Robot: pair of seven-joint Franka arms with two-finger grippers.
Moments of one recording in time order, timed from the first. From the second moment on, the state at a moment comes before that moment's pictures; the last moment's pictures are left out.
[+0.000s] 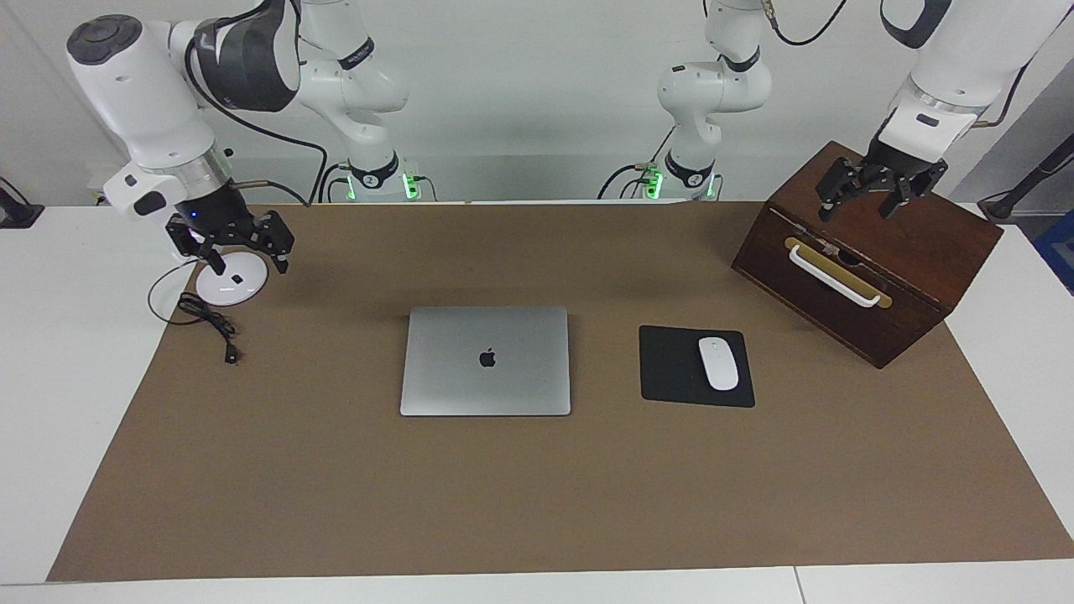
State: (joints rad) left arm -0.03 -0.04 0.02 -1.58 0.00 1.53 0.01; right arm -0.09 -0.06 0.01 -1.84 0.03 1.85 -0.06
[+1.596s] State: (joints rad) left arm -0.03 -0.04 0.02 -1.58 0.00 1.53 0.01; right arm 0.01 -0.17 0.02 -2.07 0.22 1.99 0.30
